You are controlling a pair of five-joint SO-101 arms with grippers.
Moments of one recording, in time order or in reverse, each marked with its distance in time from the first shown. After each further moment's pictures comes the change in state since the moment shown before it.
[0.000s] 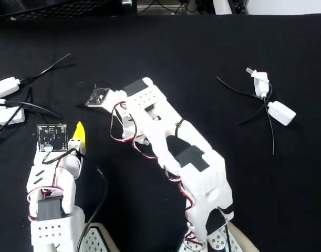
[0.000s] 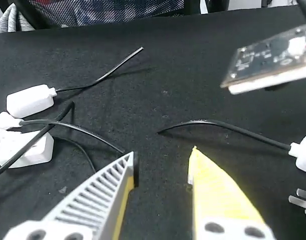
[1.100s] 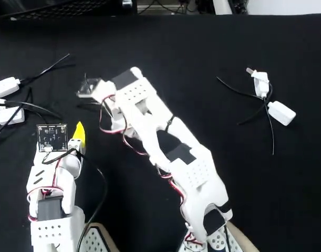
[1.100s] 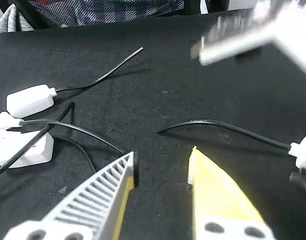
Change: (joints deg) left arm 0.0 0.0 0.0 0.0 0.1; right arm -2.2 8.3 -24.3 15.9 -7.5
